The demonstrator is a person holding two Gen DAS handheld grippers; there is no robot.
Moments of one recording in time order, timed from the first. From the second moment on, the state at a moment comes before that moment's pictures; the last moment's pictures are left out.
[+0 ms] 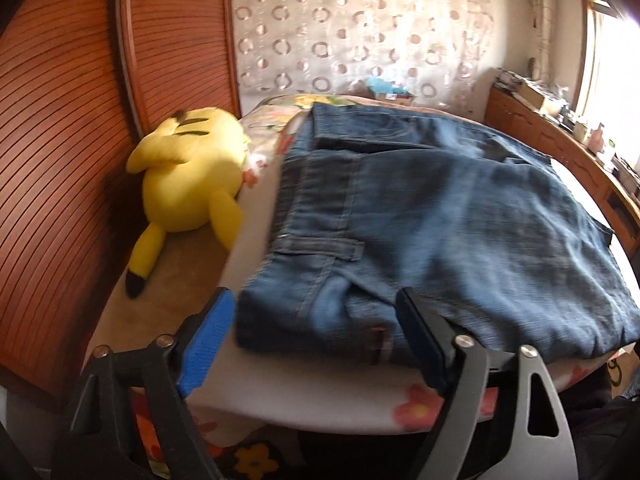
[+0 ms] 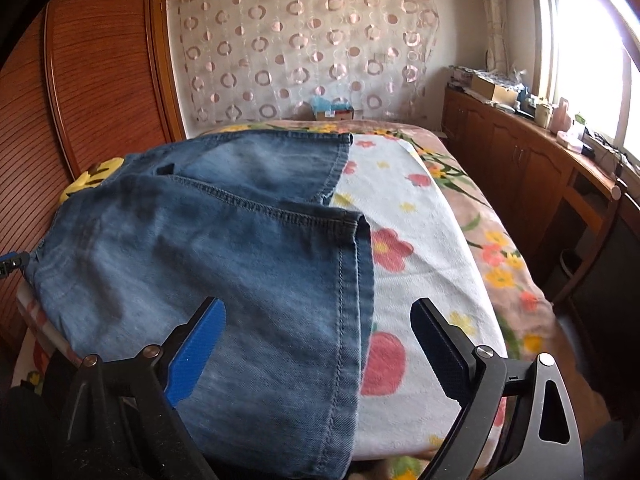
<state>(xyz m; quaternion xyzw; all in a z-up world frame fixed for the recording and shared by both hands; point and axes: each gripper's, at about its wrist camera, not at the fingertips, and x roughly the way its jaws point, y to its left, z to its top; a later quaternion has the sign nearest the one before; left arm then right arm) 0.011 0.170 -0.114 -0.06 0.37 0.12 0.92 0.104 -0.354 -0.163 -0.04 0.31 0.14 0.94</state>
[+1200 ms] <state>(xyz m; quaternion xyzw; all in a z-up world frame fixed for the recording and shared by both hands) 0.010 0.179 -0.131 -0.08 0.37 0.10 0.92 0.079 -0.371 -0.173 -0.07 0.37 0.16 0.91</state>
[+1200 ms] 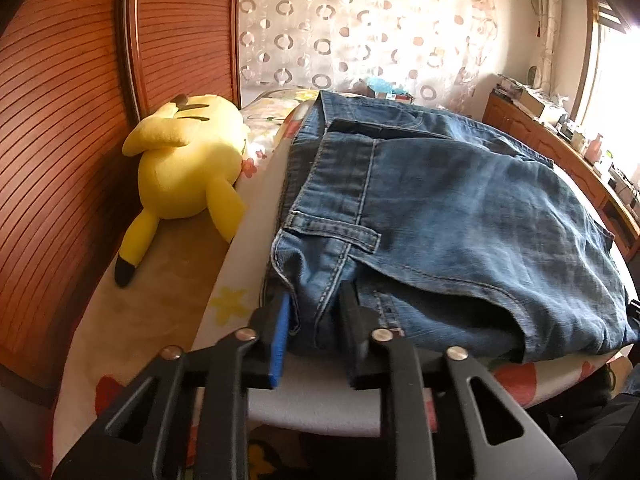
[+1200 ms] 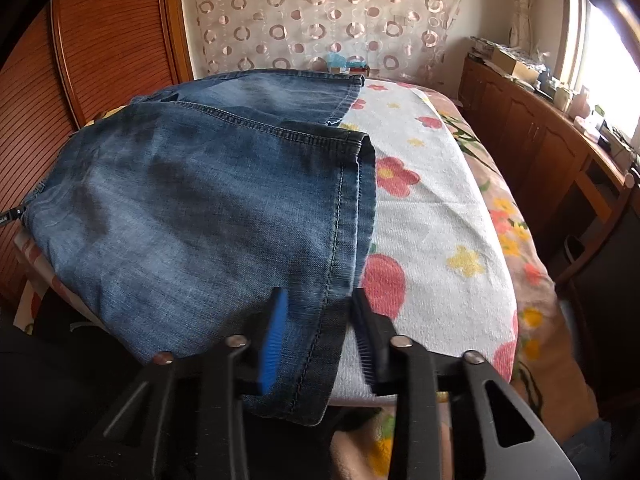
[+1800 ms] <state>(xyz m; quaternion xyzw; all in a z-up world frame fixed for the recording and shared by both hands) -0.005 0.164 -0.035 -0.05 0.26 0.09 0.96 0.086 -0.381 -0.083 -0.05 0.25 0.21 0.95</state>
